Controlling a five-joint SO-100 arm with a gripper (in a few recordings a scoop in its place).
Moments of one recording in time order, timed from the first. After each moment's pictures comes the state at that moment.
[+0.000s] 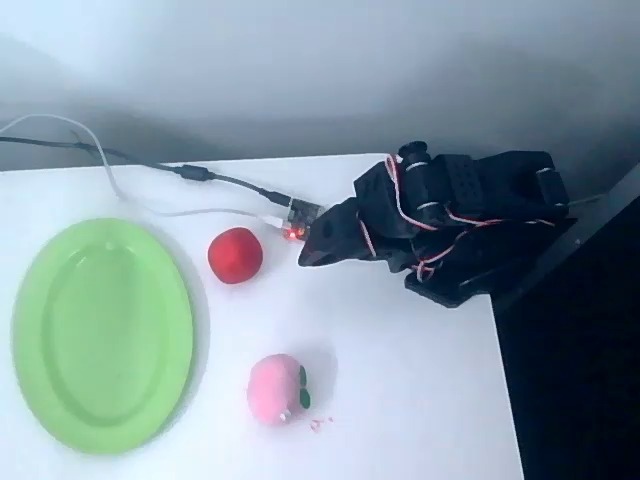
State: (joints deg) arm -7.3 194.8 174.4 80.4 86.5
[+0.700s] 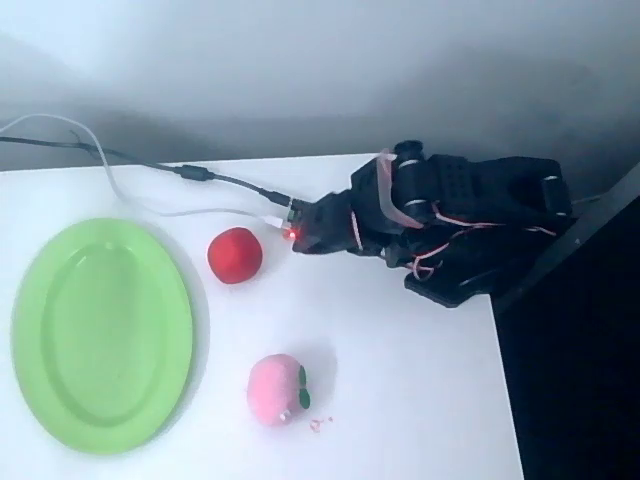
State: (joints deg) arm -0.5 187.6 168.1 73.0 82.0
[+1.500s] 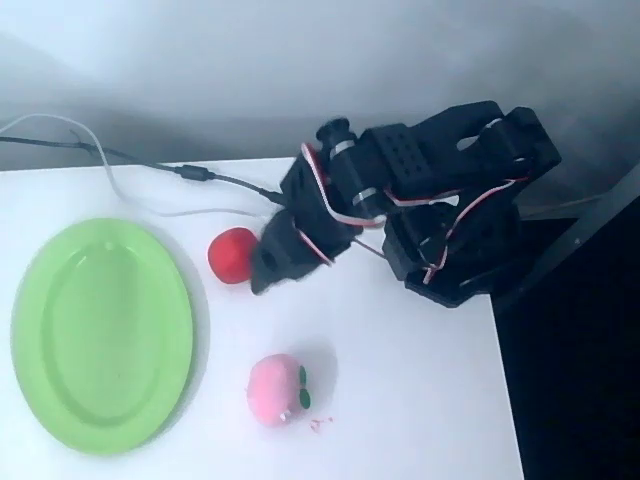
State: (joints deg) arm -21.8 132.4 106.1 80.2 104.3
